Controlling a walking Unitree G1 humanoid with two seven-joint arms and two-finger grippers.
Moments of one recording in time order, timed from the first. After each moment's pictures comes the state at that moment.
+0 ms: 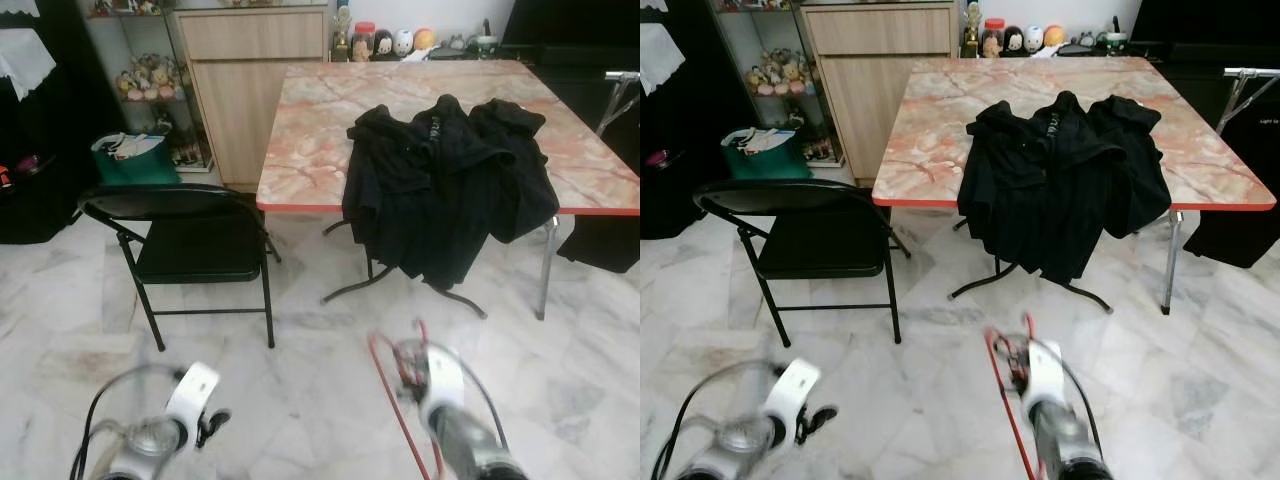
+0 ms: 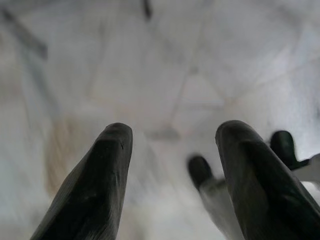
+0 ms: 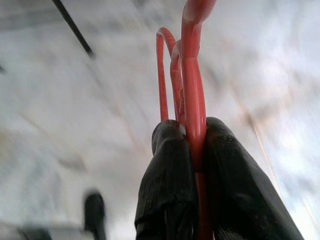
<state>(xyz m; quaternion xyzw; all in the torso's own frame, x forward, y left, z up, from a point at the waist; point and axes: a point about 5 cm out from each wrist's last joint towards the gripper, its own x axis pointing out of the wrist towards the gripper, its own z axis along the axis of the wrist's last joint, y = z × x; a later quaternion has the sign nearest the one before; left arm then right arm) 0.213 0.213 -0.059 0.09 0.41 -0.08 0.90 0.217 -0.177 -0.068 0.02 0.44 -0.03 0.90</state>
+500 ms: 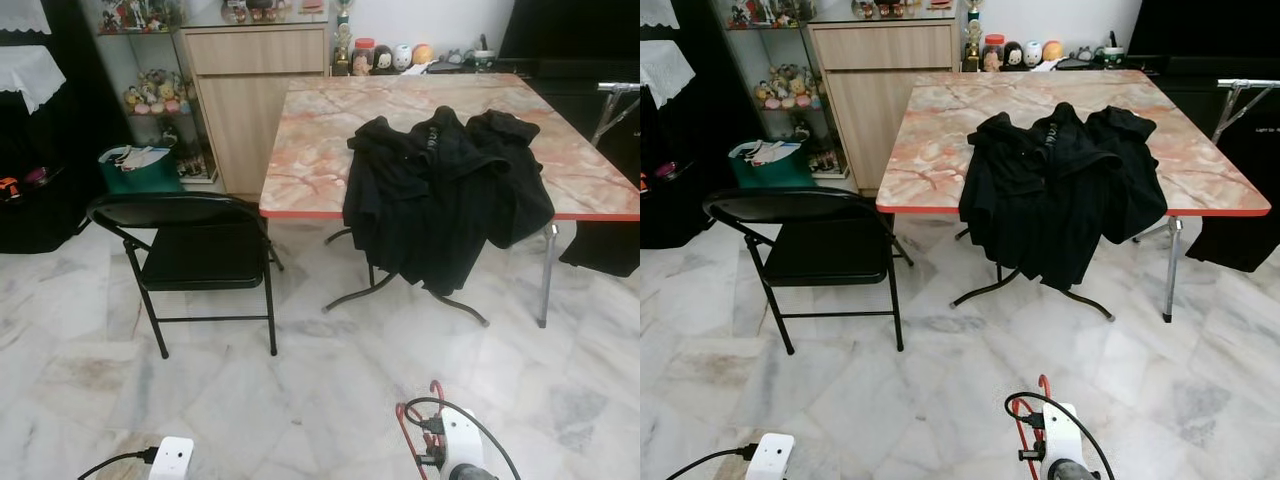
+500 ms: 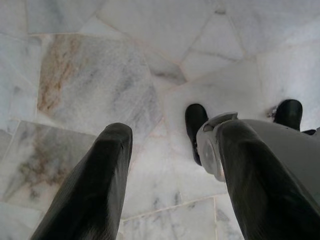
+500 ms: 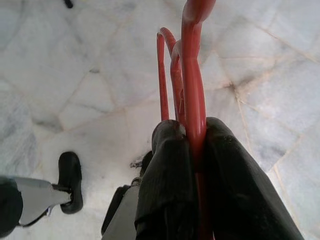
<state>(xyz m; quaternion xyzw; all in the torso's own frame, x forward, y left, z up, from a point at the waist) 0.163 0.221 -0.087 0.06 0.49 -0.01 0.87 0.181 -0.190 -0.085 -0.01 0.48 -0.01 0.88</state>
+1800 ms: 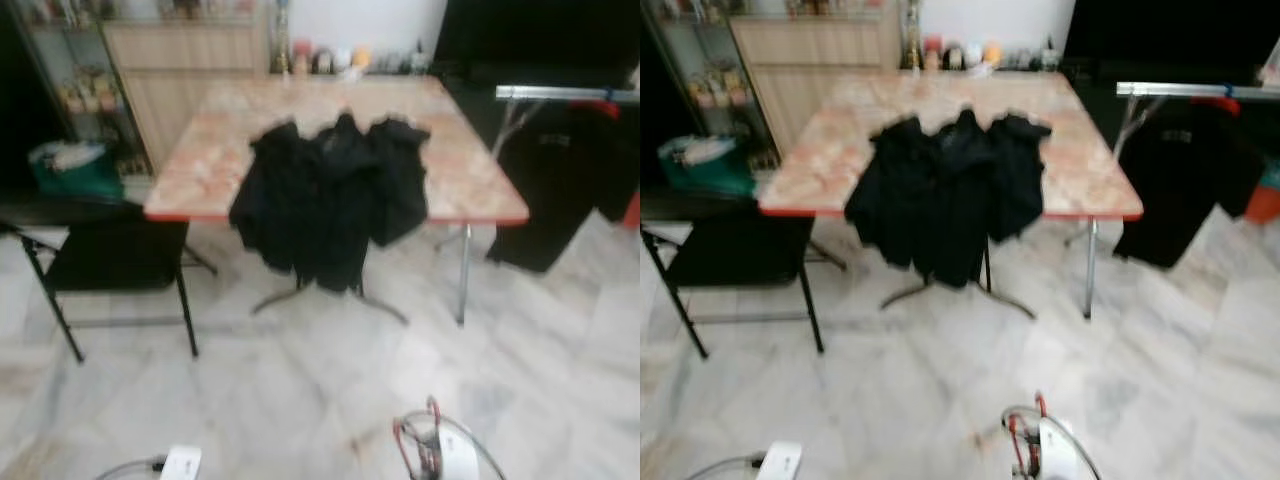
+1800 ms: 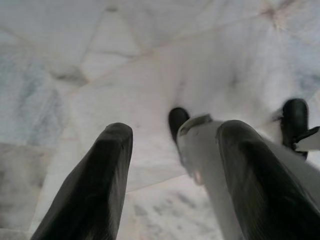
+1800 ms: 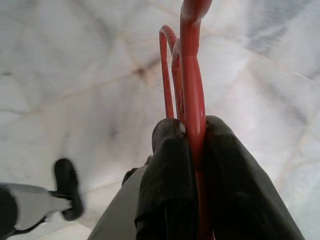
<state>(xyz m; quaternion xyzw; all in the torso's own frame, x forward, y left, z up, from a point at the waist) 0.155 0.211 -0.092 0.05 0.51 -0.02 0.86 0.160 -0.178 -0.096 0.02 0.49 -0.04 0.87</state>
